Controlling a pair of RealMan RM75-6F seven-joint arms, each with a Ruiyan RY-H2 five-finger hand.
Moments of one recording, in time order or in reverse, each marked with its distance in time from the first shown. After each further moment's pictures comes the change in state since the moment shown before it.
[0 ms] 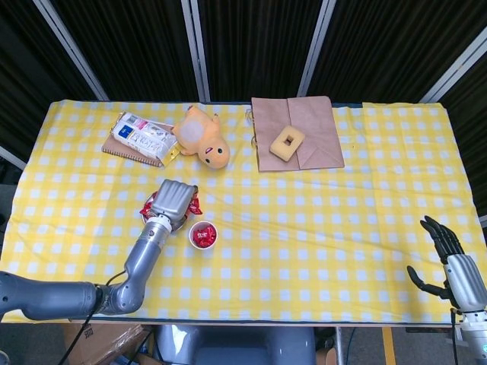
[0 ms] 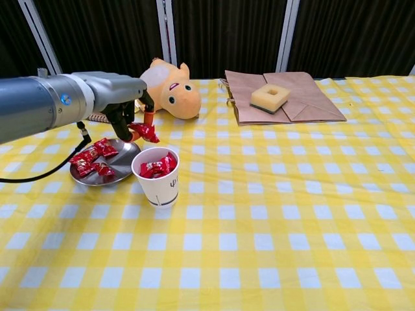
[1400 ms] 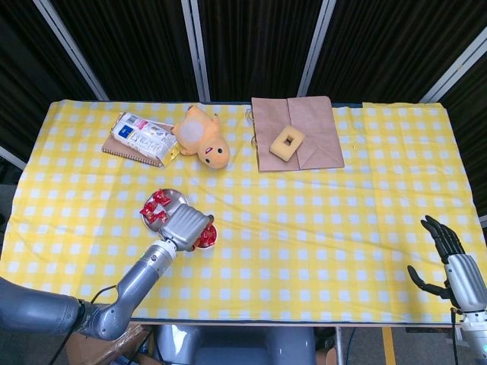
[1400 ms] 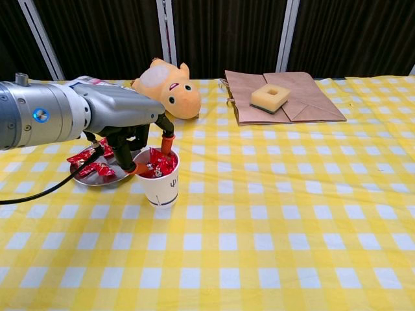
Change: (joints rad) left arm -0.040 0.114 0.119 -0.265 0.071 -0.025 0.025; right arm -0.002 0.001 0.002 0.000 0.000 0.005 0.003
